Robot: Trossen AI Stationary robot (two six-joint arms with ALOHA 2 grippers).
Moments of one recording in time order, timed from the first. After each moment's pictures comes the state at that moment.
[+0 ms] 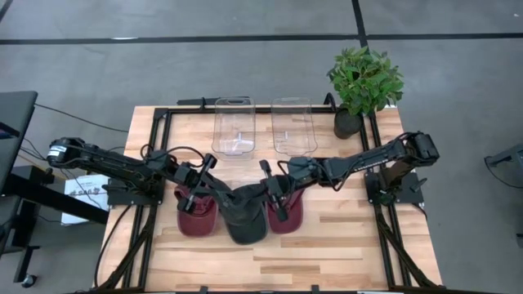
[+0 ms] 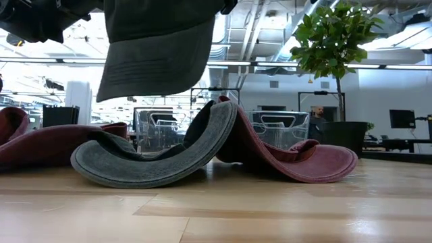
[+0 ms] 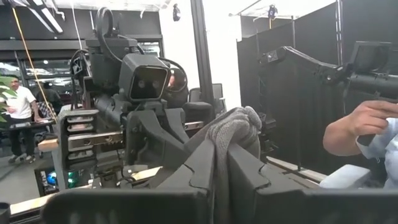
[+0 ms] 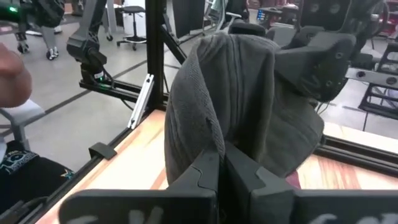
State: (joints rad) left arm -0.12 1.00 0.31 0.96 0.35 0.07; right arm 0.17 1.63 1.12 0.30 -0.18 -0.18
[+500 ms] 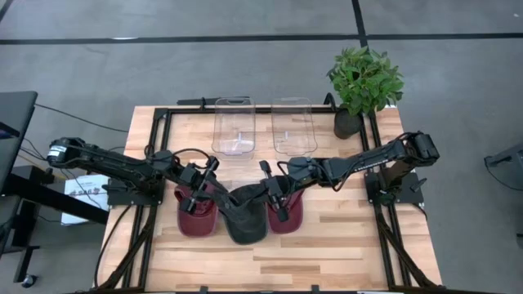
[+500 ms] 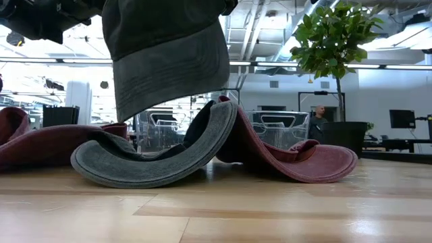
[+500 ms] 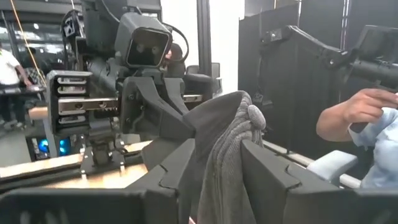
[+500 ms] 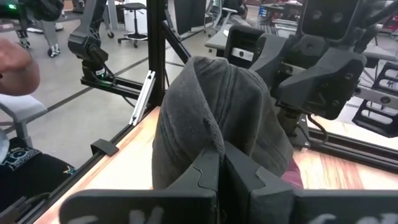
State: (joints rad) left arm -0.12 1.00 0.33 0.82 0.35 0.03; right arm 0.17 1.63 1.12 0.29 -0.18 -0.18
